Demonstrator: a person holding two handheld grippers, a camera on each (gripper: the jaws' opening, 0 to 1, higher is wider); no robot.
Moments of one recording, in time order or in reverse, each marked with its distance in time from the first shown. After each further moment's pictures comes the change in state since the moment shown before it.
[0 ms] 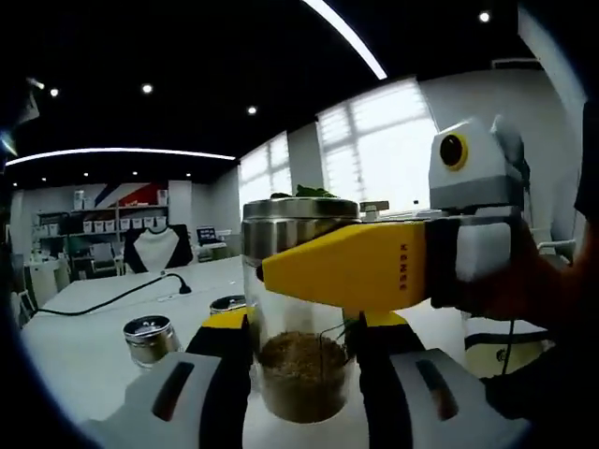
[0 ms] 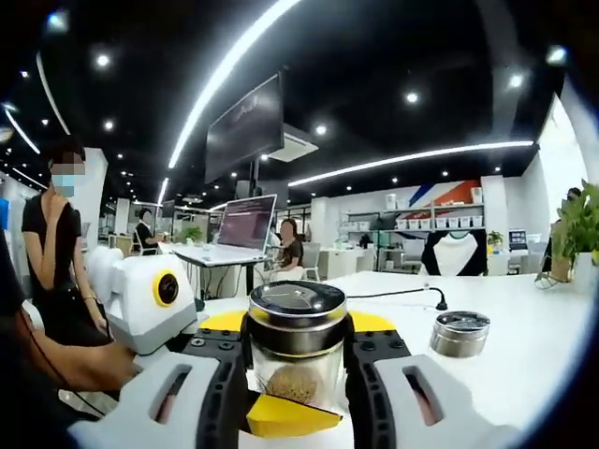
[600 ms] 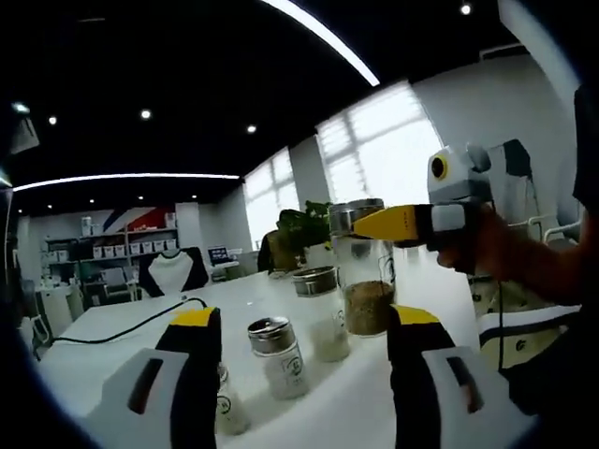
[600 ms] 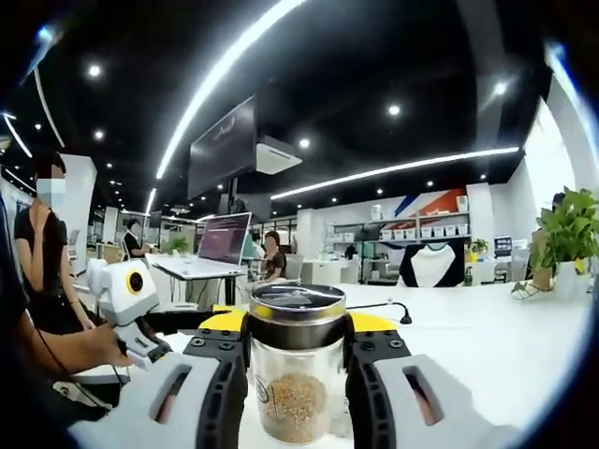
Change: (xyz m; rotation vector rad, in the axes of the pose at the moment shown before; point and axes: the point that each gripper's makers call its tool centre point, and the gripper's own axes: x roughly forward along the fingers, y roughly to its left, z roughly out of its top) left arm -0.018 0.030 0.022 0.089 -0.049 0.073; right arm -0.049 -0.070 0.028 -0.016 -0.040 -0.070
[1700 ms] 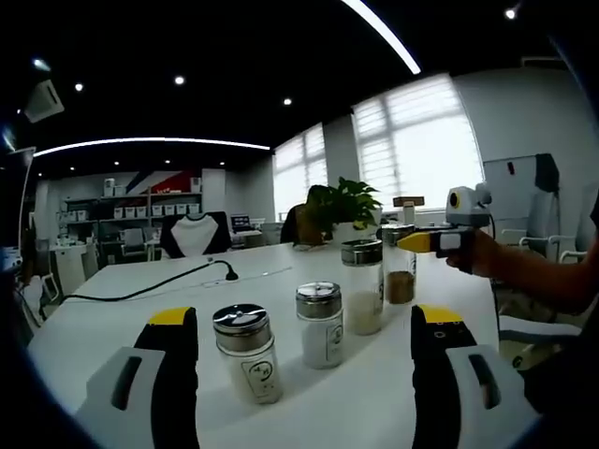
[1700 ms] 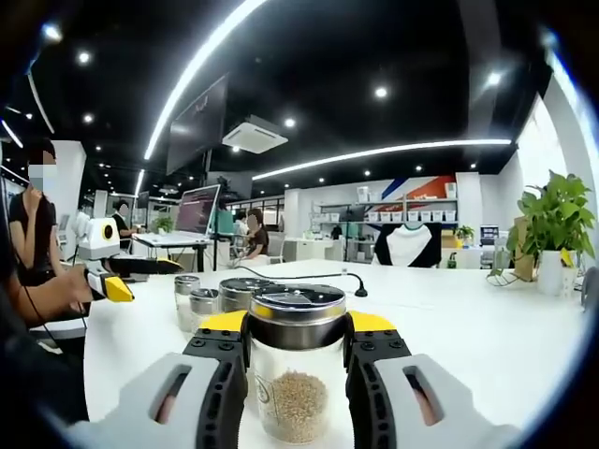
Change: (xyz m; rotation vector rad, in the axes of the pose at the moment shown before) left arm -0.010 0.037 -0.029 -0.127 0.108 0.096; right arm -0.016 -0.101 -0.059 -0.007 0.099 -0.044
